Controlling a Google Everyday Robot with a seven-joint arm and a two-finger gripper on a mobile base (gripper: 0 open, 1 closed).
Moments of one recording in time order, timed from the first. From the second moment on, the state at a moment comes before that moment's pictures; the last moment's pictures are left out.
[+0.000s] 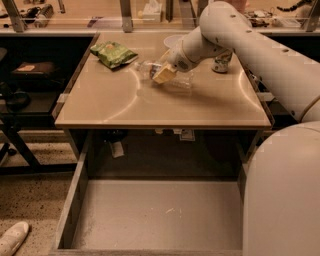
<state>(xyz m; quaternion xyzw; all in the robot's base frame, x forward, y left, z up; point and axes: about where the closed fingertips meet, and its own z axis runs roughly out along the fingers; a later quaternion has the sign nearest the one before) 0.765 -0.020 0.849 -0.59 0.70 0.09 0.39</state>
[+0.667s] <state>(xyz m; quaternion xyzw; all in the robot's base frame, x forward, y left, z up) 0.765 -0.020 0.849 -0.59 0.70 0.09 0.39</state>
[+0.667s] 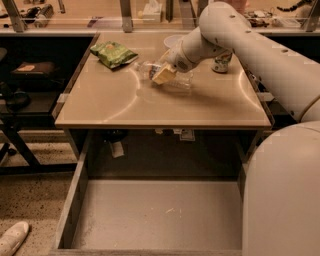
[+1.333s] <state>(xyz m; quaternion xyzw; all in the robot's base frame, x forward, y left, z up) 0.765 -0.020 0.849 -0.59 0.70 0.09 0.39</state>
